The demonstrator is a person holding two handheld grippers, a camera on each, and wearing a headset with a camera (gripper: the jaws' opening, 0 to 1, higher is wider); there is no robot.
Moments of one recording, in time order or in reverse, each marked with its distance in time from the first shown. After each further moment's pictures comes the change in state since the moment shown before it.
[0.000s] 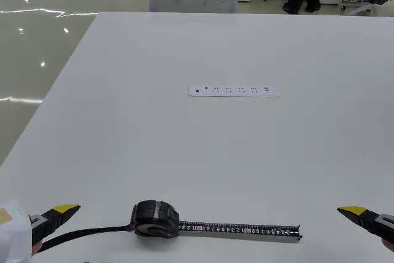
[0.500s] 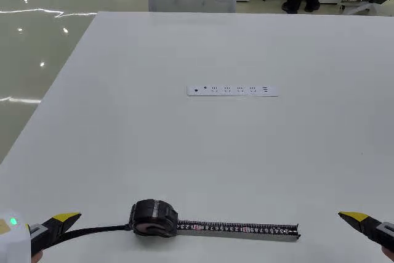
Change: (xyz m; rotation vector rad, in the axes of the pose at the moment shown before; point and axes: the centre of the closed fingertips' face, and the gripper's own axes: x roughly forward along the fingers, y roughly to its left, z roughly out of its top) left arm 0.002 -0.008 -0.005 -0.023 -0.014 -0.007; right arm 0.000 0.009 0.003 0.045 -0.056 -0.027
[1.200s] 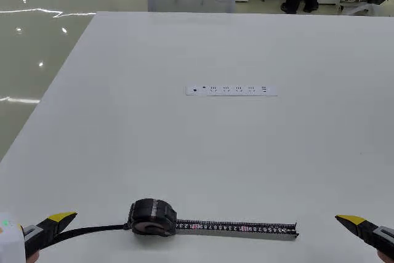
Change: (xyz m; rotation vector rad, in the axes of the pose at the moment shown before) left arm -0.004 0.000 0.001 -0.026 -0.028 0.020; right arm 0.001 0.004 -0.004 0.025 -0.012 -0.002
